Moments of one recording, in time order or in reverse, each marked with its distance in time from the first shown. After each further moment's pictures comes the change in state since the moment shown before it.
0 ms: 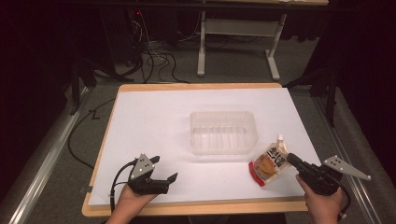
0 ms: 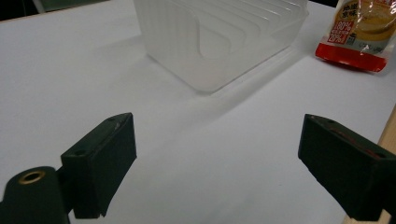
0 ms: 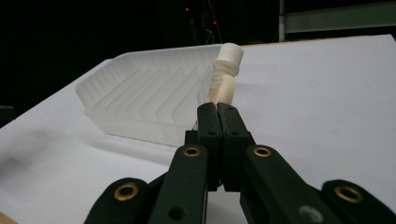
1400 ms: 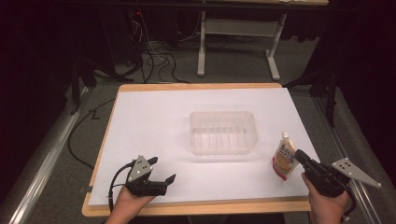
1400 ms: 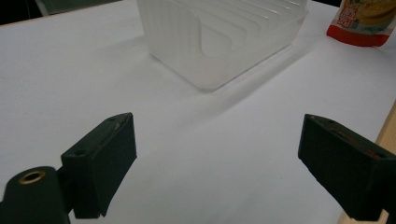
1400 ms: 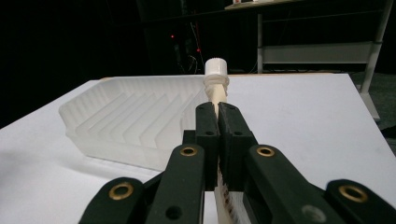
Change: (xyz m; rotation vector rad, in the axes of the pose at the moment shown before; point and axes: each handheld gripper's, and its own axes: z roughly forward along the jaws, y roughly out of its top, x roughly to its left) left arm 0.000 -0.002 -0.006 -0.002 0.005 0.012; right arm 0.002 0.004 -0.012 -0.109 -0.076 -0.052
